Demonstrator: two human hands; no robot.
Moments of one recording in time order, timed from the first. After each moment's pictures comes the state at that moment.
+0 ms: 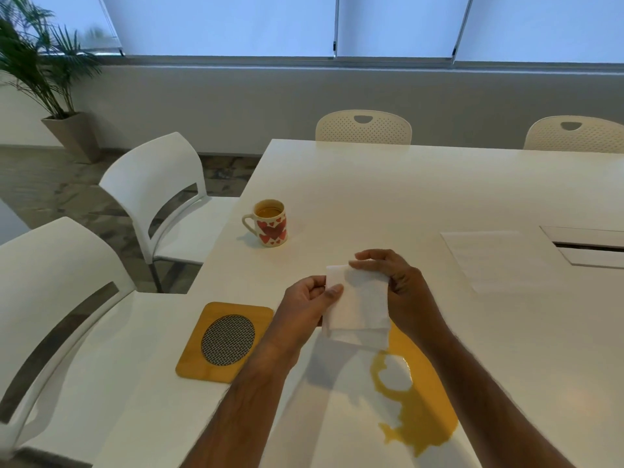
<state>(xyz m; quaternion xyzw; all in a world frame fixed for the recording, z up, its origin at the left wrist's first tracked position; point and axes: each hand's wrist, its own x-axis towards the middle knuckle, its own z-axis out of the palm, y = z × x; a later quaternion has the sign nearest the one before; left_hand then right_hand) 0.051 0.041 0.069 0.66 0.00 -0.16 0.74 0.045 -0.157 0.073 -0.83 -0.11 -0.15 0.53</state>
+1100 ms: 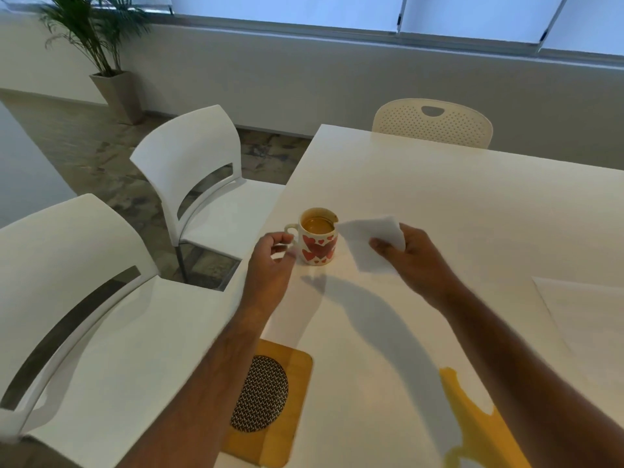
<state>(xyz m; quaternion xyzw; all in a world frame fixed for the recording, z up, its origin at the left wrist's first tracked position) 0.233 0.153 0.023 0.78 0.08 0.10 0.61 0.241 -0.100 0.074 -0.81 -0.09 -0.01 0.58</state>
